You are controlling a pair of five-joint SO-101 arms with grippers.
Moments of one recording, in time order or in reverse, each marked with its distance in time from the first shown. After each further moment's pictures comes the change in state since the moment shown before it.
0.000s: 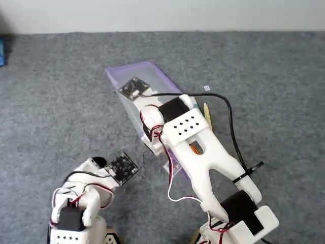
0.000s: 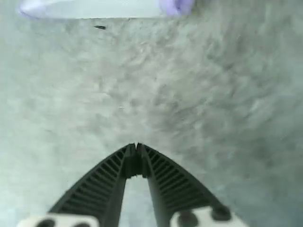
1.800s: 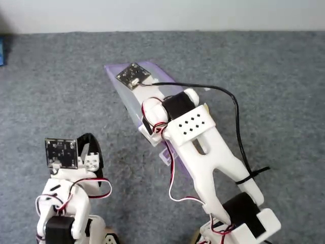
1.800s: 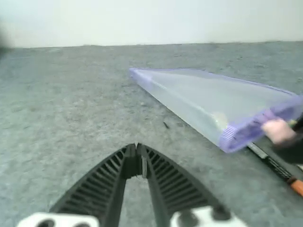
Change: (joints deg) left arm -0.4 1.9 -15.9 -7.8 51.1; right arm 0.4 -1.3 -7.3 0.7 -0.2
